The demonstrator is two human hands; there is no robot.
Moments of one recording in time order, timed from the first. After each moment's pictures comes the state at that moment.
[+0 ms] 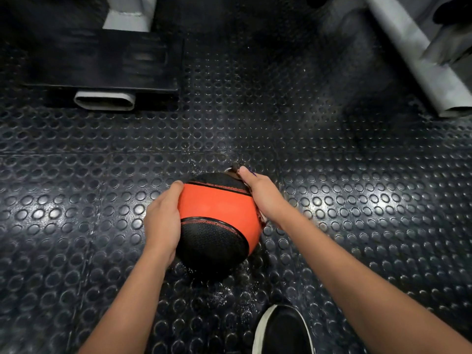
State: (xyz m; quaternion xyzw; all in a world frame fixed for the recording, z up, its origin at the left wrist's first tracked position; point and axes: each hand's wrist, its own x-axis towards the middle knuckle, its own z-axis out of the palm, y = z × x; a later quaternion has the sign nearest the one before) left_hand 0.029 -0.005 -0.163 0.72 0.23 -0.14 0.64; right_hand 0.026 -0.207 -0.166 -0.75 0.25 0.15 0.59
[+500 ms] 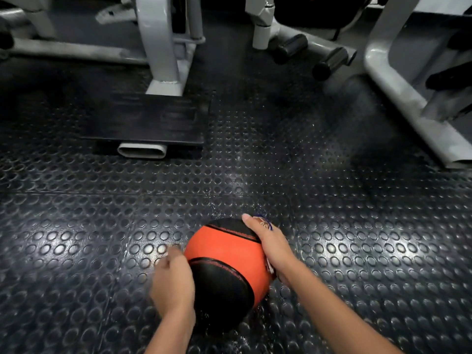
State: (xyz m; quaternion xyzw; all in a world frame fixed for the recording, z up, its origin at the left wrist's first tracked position) left_hand -0.001 0.003 -0.150 0.70 0.44 -0.08 0.55; right_hand 0.014 -0.183 -0.154 -0.71 0.29 0.14 0.63
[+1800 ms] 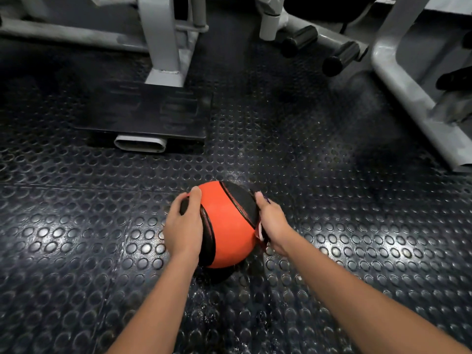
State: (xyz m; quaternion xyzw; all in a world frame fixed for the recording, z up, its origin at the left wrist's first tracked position) left_hand 0.085 -0.010 -0.148 0.72 0.28 -0.07 0.63; right_hand 0.084 -0.183 -0.184 -0.67 0.35 0.09 0.65
